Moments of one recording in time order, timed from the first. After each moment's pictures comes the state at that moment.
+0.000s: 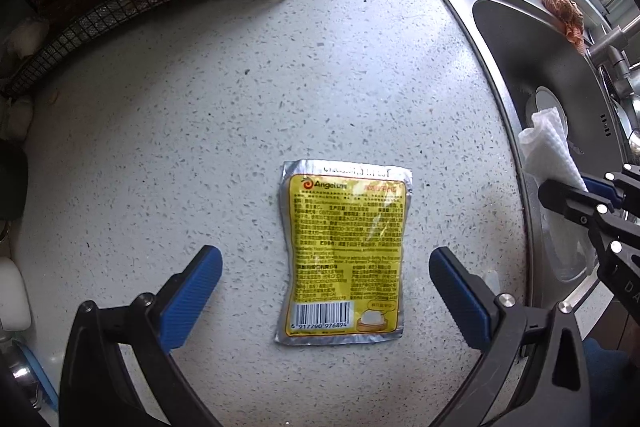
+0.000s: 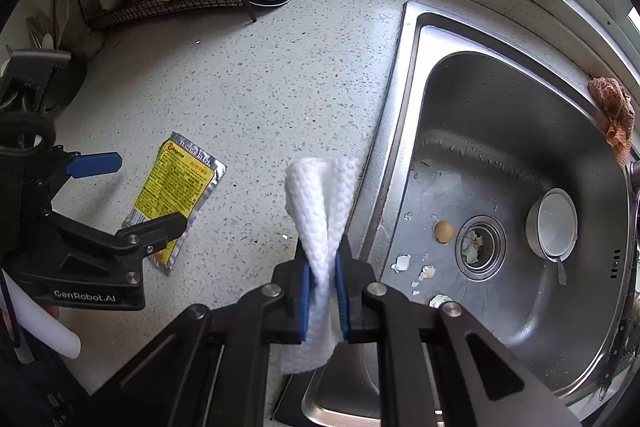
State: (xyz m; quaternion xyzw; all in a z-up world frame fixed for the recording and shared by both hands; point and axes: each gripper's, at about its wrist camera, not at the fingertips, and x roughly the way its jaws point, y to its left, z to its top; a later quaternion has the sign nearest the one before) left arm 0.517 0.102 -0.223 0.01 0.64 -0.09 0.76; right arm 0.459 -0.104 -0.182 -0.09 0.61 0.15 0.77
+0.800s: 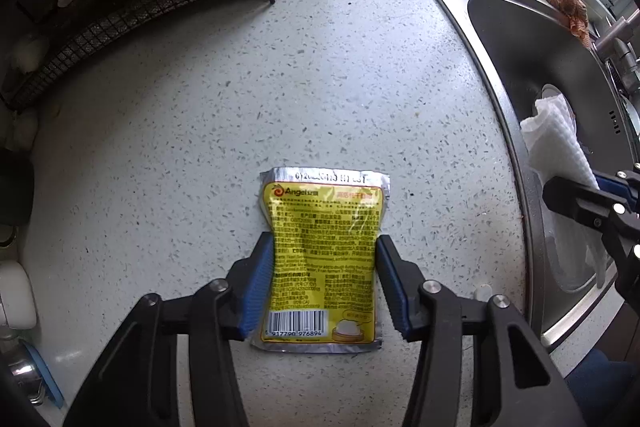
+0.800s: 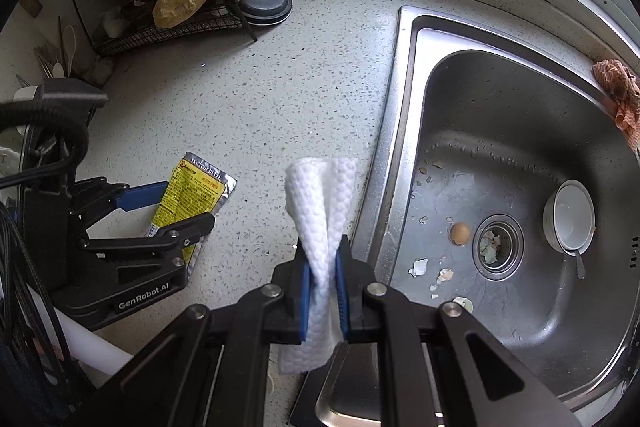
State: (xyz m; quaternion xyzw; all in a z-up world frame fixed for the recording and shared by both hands) left arm 0.531 0.065 -0.240 0.03 0.63 -0.08 0.77; right arm 0.466 -0.111 -0.177 -0.04 0.60 0.16 0.78
